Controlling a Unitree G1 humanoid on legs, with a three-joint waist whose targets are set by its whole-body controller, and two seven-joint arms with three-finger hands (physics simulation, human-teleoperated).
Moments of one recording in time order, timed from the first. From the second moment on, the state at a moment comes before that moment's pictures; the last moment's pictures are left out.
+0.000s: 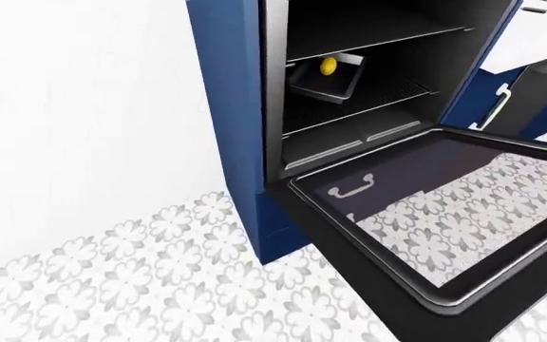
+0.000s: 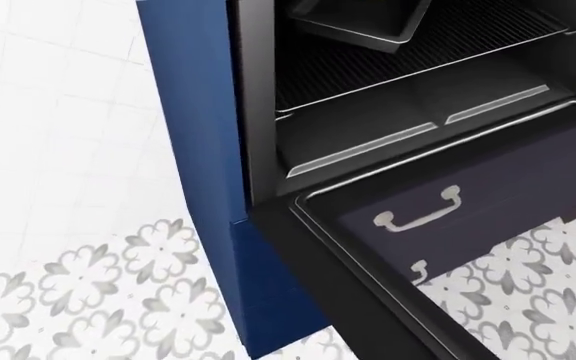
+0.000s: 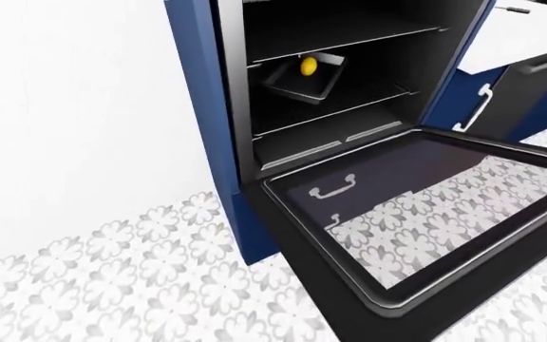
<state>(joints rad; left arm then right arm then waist) 0.06 0.23 0.32 1.40 -0.22 -0.49 -0.28 -0.06 -0.24 -0.24 1.39 0.06 -0.61 0.18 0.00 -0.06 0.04</state>
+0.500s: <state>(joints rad) 0.07 0.22 0.32 1.42 -0.21 -0.48 -0.28 -0.06 -0.24 -0.26 1.39 0.04 -0.71 0.20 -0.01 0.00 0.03</state>
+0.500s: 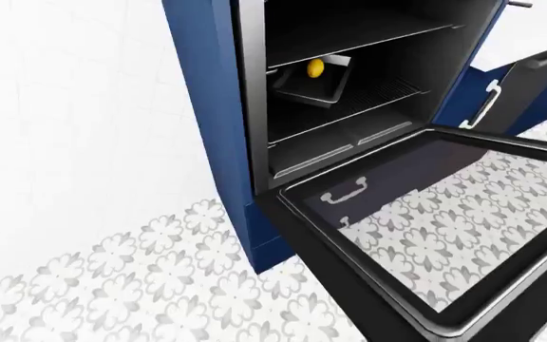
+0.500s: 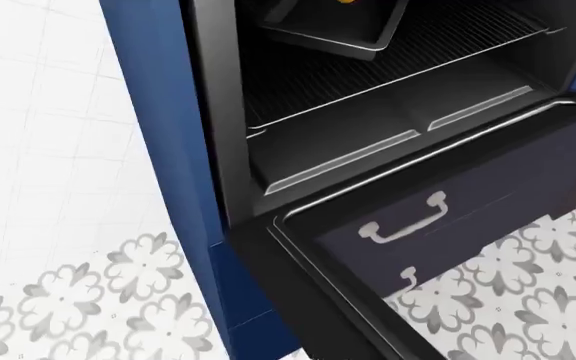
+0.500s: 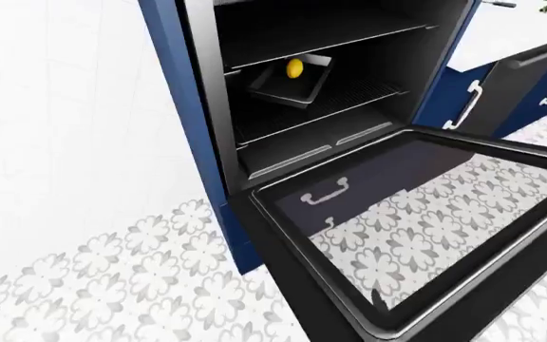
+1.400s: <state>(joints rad) 0.06 0.21 0.32 1.41 -0.21 -0.48 -0.29 -0.05 -0.24 -0.26 1.40 0.07 -0.68 0.25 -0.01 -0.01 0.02</state>
